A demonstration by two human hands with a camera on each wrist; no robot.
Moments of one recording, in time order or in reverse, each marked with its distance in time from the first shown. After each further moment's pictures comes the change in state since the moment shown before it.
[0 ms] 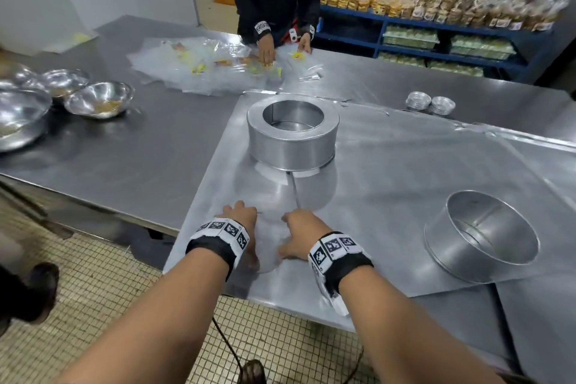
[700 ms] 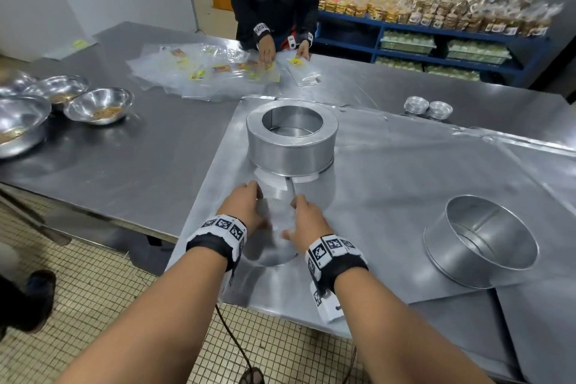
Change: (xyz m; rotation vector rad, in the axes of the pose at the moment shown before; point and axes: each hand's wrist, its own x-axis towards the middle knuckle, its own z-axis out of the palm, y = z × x) left_hand 0.004 0.002 -0.034 -0.498 0.332 0.077; right_hand 0.009 0.002 -0.004 0.256 0.261 0.121
